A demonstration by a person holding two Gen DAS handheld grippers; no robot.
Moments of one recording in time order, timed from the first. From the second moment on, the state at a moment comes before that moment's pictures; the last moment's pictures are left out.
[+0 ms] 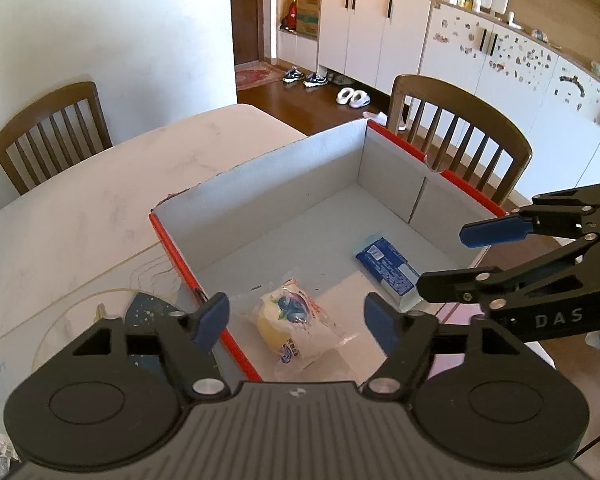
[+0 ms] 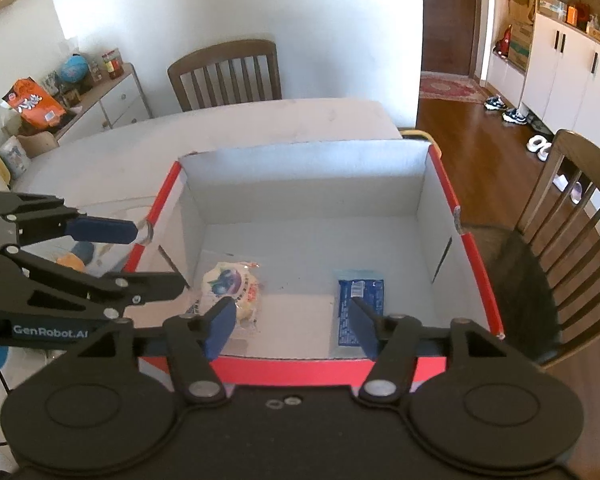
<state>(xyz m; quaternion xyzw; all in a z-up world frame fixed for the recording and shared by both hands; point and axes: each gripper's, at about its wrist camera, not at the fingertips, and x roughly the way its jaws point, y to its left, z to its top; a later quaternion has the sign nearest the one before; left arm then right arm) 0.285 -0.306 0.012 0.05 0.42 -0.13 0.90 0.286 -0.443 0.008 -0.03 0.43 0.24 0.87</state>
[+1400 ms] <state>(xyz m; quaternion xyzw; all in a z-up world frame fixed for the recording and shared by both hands) 0.154 -0.164 0.031 0.00 0.36 -0.13 0.92 0.150 -0.340 0.044 0.01 0.37 0.23 0.90</state>
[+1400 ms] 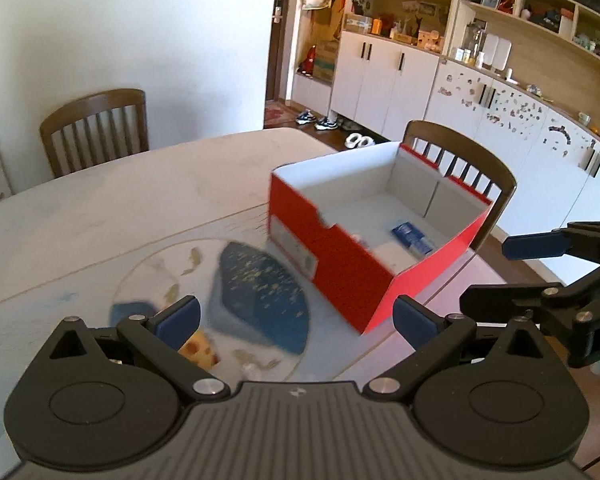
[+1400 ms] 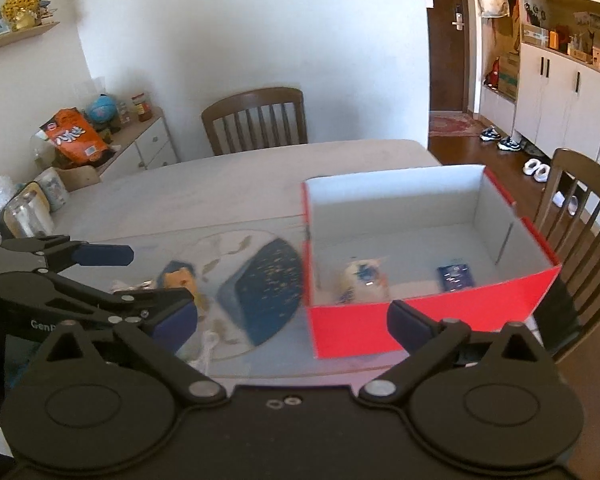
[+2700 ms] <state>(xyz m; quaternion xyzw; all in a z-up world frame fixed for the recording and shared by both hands) 0.087 -0.031 -0.035 -0.01 0.38 -0.04 0.93 0.118 -0.219 -0.034 -0.06 0.38 0.23 0.89</state>
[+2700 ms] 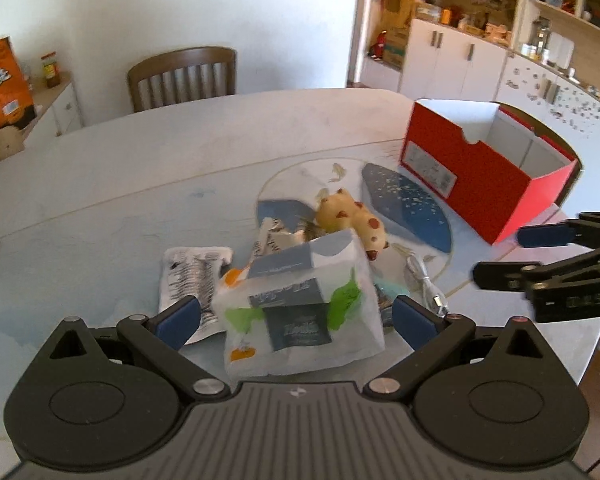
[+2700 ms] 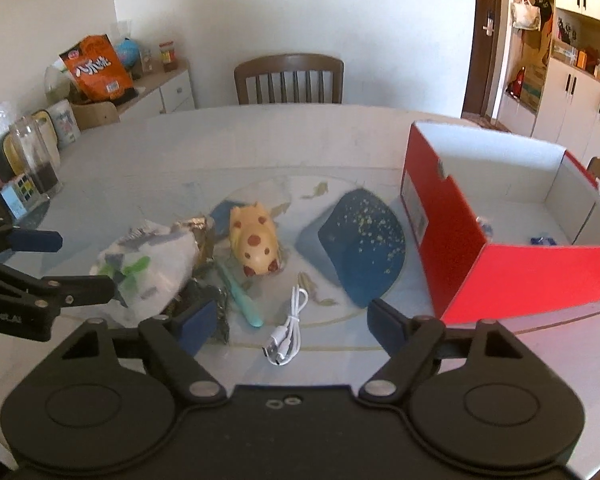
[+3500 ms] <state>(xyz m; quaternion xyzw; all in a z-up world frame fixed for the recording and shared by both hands) 0.113 -0.054 -0.075 0.04 0.38 -0.06 0.92 0.161 -0.202 -0.098 -0.07 0.43 0.21 0.87</state>
